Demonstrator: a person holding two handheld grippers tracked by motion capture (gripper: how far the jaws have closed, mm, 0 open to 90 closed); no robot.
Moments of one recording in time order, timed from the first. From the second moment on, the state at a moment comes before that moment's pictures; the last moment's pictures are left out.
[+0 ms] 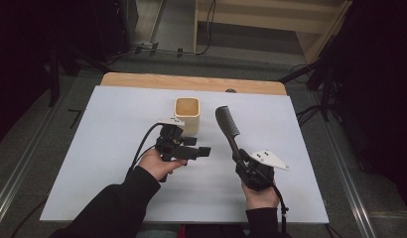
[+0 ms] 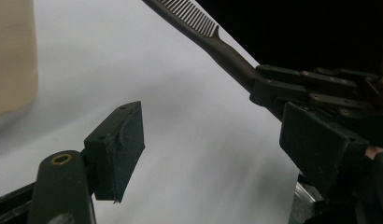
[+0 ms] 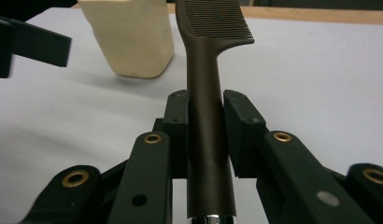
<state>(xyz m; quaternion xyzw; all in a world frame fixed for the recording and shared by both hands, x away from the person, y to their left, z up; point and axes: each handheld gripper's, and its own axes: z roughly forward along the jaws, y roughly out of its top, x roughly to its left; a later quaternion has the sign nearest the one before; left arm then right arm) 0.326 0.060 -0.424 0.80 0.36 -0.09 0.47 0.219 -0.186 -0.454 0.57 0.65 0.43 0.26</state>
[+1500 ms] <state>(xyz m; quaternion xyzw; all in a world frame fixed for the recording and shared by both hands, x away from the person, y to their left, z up) 0.348 -0.013 -0.422 0.80 0.38 -0.08 0.46 0.214 -0.173 -0.478 0.62 0.54 0.50 0.27</state>
